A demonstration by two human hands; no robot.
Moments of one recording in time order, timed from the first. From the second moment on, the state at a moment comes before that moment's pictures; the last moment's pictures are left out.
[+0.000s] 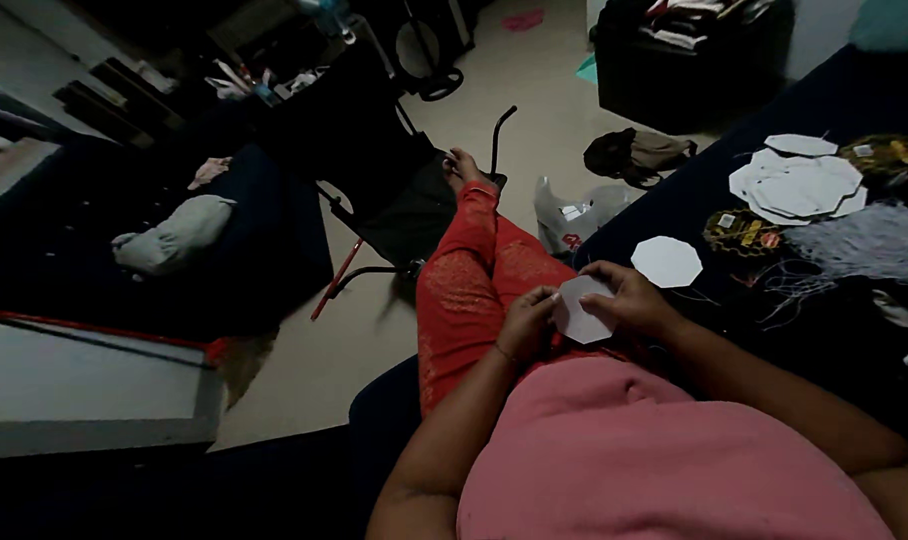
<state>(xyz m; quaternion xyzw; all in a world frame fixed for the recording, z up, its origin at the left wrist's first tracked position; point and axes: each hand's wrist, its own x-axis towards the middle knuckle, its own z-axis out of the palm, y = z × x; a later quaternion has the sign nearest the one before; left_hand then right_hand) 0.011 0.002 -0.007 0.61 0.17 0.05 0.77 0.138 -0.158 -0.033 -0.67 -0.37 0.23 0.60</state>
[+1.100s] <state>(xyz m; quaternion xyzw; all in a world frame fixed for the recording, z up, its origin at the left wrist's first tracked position) 0.012 0.011 -0.015 0.73 0.17 0.15 0.65 0.136 -0.160 -0.029 -0.67 -0.39 0.35 0.53</state>
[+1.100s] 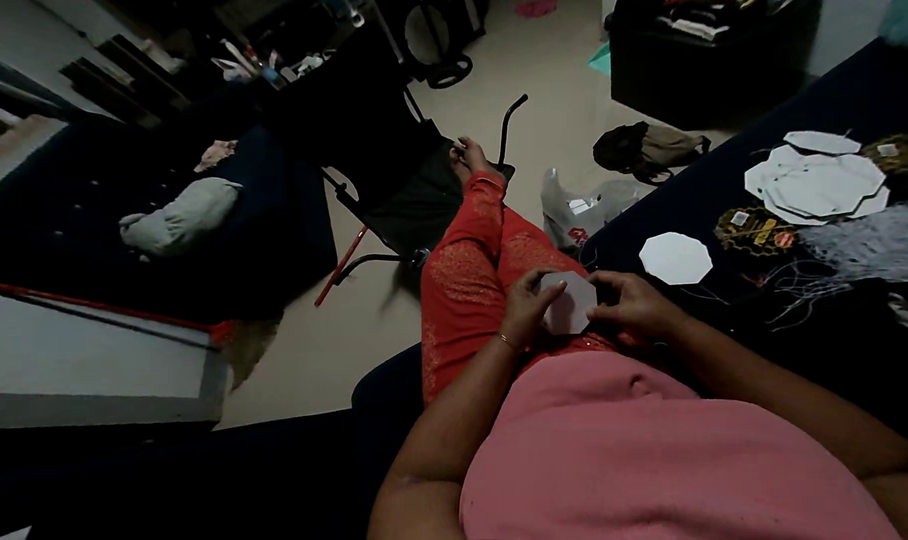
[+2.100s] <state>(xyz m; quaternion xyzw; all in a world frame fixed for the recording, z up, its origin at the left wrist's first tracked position) 0.011 0.008 -0.012 0.76 0.19 0.11 0.61 0.120 -0.157 -0.022 -0.67 -0.30 0.31 0.60</state>
